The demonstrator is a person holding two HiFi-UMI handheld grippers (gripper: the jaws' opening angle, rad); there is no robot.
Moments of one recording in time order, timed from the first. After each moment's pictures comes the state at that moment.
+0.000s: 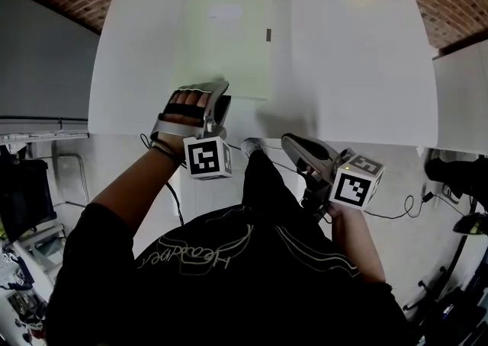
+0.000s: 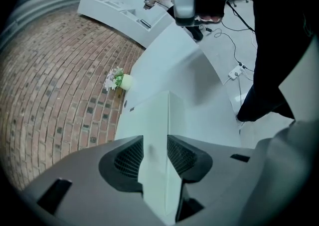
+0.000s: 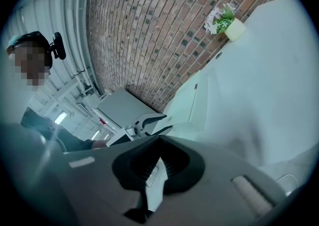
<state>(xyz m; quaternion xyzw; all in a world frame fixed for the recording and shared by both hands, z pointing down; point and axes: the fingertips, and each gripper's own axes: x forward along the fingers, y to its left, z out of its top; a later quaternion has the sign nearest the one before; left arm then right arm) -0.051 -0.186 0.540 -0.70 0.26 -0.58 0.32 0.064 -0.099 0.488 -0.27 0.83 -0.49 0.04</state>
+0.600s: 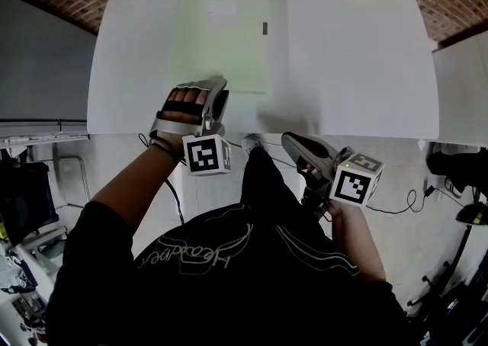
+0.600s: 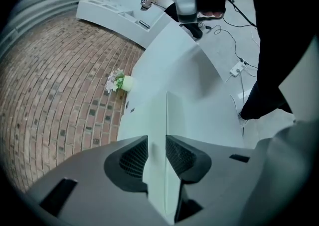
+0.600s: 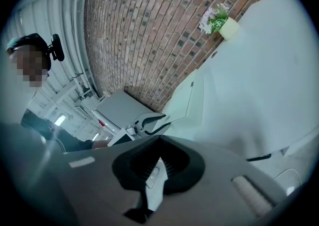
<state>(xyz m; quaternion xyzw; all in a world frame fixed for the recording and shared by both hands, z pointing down) -0.048 -0.187 0.544 -0.69 0.27 -0.57 0.35 0.070 -0.090 0.499 -0.27 0.82 -0.50 0.05</state>
